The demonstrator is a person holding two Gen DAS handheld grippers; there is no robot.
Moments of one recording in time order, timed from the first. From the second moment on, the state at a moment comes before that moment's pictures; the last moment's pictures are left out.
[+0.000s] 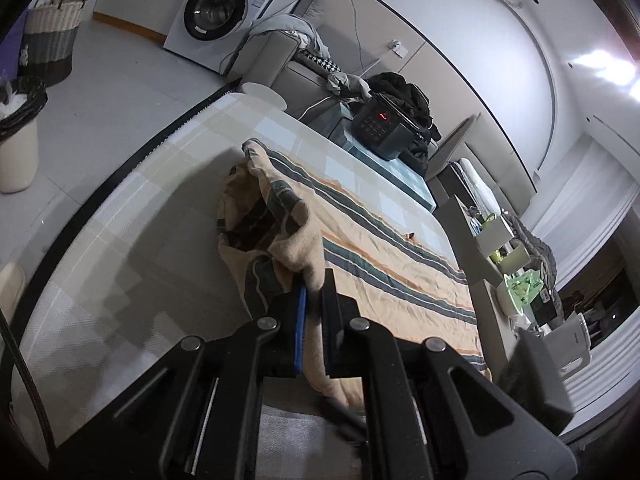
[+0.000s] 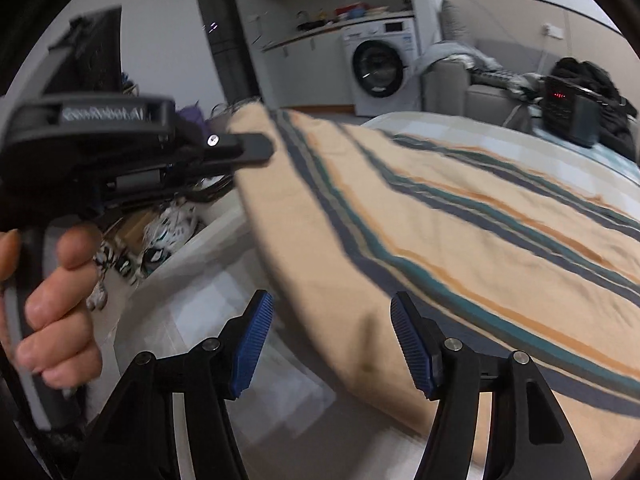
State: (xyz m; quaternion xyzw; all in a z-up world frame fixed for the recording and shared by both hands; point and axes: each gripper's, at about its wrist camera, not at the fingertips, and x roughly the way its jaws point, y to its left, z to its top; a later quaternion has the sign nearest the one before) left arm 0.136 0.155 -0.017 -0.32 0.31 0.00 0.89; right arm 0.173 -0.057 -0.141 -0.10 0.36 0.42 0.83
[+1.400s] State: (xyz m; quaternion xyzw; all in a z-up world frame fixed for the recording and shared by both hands) left arm 0.149 0.257 -0.124 -0.56 0.35 -0.09 0.75; right arm 0.224 -0.057 -0.126 0.08 0.35 0.35 0.86
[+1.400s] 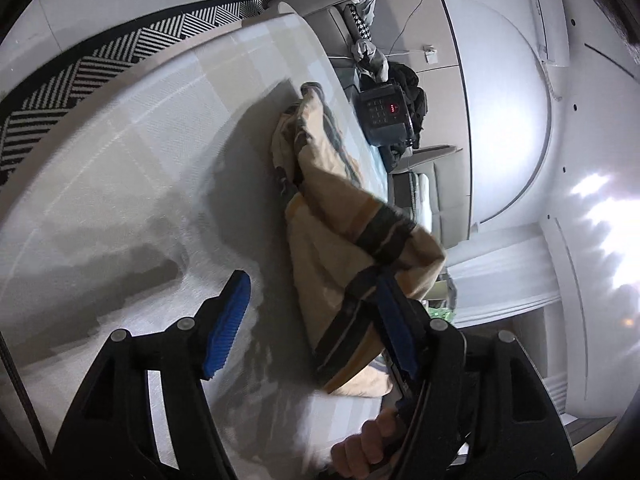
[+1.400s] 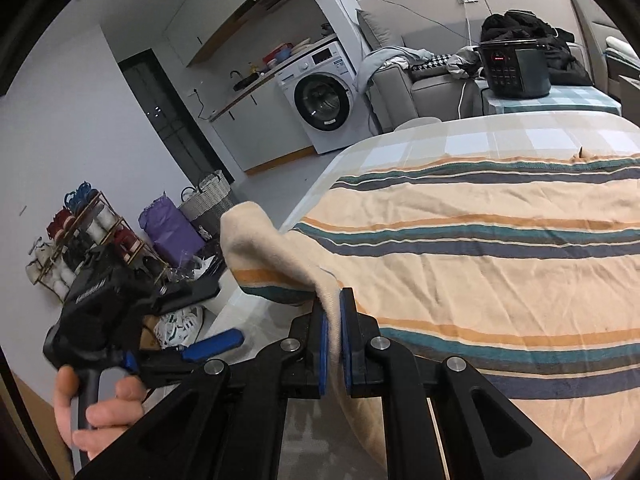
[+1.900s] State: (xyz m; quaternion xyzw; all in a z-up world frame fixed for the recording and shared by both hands) left arm 0.244 0.259 -0.145 -0.55 0.40 -0.12 0.72; right arm 0.217 -0.053 -0.125 0.06 0.34 0.36 0.87
